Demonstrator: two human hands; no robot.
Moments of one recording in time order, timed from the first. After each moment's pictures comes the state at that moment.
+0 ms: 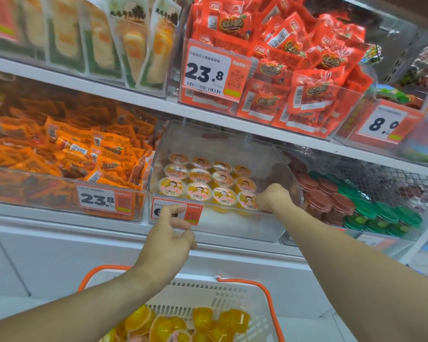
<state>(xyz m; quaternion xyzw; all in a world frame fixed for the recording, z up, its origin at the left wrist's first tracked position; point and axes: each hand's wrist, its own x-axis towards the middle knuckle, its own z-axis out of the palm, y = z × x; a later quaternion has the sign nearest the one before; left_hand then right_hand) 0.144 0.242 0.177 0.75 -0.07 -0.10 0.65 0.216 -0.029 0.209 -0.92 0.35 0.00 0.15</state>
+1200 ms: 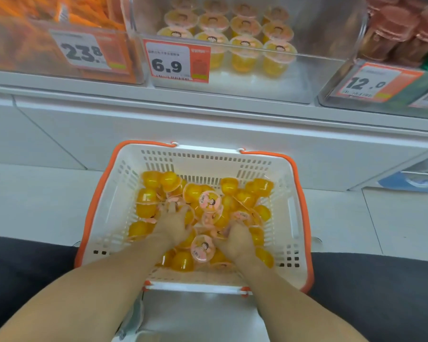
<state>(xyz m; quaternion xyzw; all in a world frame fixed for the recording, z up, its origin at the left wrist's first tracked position) 0.060 0.278 -0.127 0.94 -0.14 -0.30 0.08 -0.027 0.105 -0.108 -0.91 0.25 0.19 0.28</state>
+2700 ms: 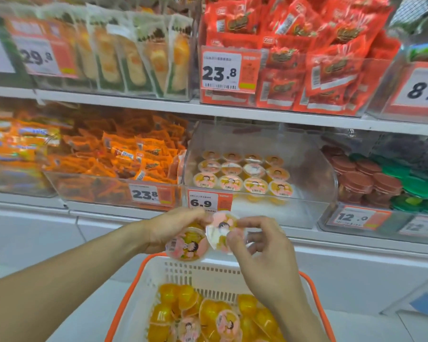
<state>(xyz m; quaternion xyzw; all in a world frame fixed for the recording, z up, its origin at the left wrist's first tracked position) 0.168 0.295 0.201 0.73 -0.16 -0.35 0.56 0.048 0.128 0.187 -0.82 0.08 -0.22 0.52</state>
